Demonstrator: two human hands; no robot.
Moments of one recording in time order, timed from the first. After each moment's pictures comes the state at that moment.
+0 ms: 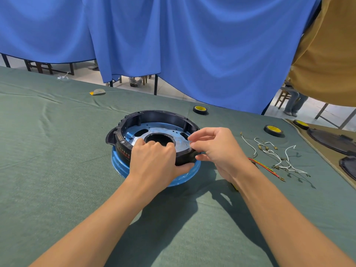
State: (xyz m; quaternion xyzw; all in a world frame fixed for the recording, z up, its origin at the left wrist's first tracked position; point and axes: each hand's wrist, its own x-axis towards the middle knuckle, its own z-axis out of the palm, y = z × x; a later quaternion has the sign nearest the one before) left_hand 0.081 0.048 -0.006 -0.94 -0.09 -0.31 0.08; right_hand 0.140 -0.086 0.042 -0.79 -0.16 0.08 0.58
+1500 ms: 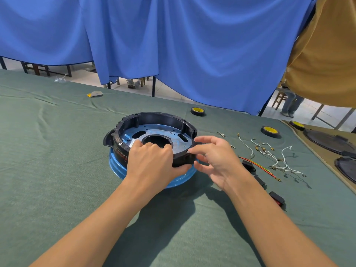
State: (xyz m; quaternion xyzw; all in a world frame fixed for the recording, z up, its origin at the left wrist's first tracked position) left_hand 0.080 0.050 -0.007 -0.94 -0.07 -0.33 0.07; right_hand 0.137 -0.083 0.028 -0.69 -0.02 0.14 0.71
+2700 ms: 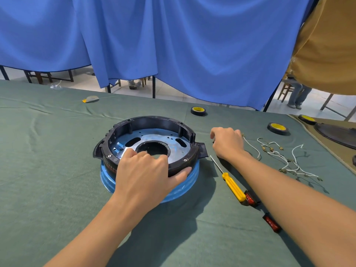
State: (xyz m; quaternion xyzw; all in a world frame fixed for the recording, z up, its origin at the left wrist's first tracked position) left_hand 0.091 0.054 -0.014 -0.93 -0.07 -0.34 0.11; right_hand 0.291 -0.101 -0.017 -0.96 -0.18 -0.19 0.04
